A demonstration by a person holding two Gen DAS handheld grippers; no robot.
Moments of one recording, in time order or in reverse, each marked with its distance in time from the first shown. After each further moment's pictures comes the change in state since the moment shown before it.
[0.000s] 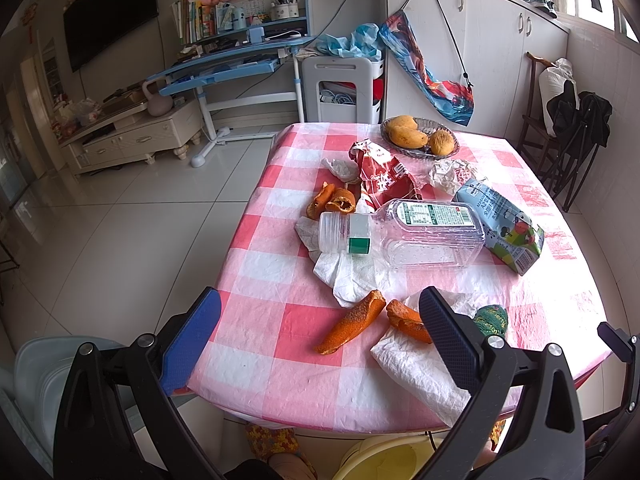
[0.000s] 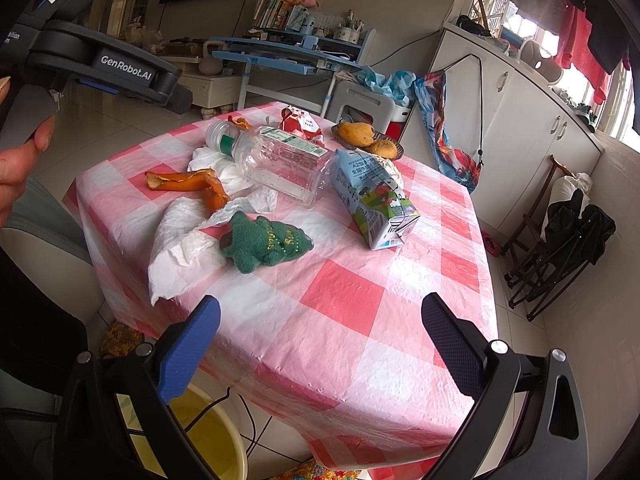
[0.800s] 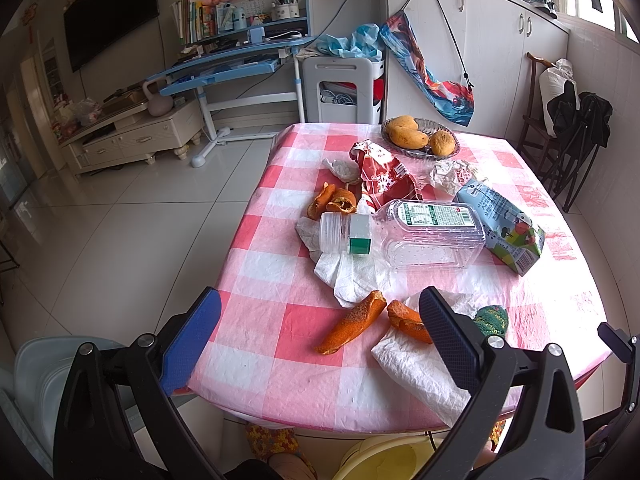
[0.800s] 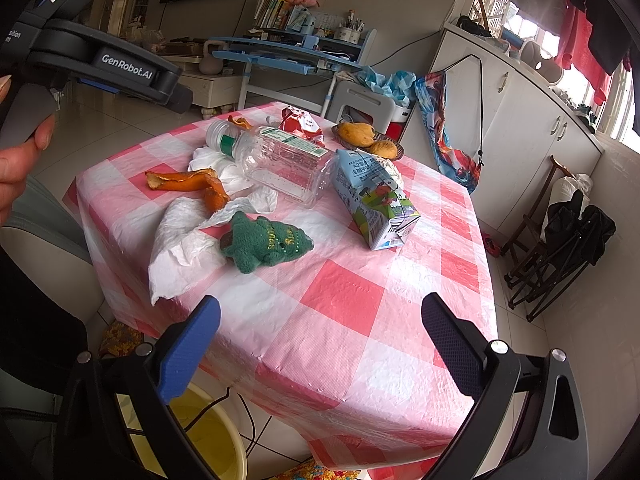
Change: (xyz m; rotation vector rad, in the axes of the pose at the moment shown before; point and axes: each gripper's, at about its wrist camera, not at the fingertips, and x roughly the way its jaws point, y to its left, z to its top) left arm 0.000 0.000 0.000 0.001 0.001 0.000; right arm 0.000 0.000 0.001 0.000 0.001 -0.001
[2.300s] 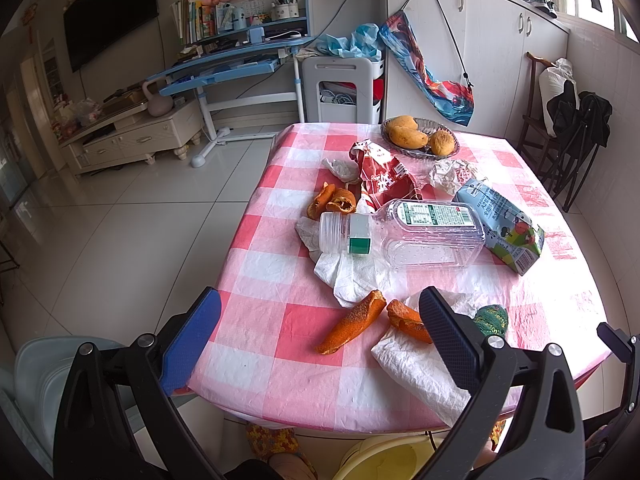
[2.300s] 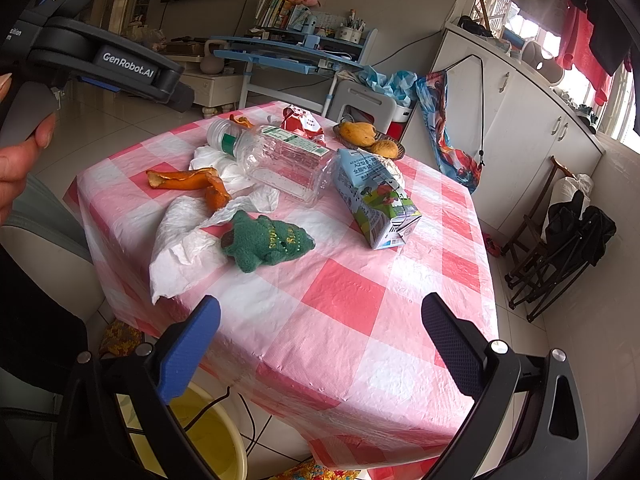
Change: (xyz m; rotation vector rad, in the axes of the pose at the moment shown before) left arm 0.000 0.000 0.000 -0.001 0.001 0.000; right arm 0.002 0.002 -0.003 -0.002 0.002 -0.001
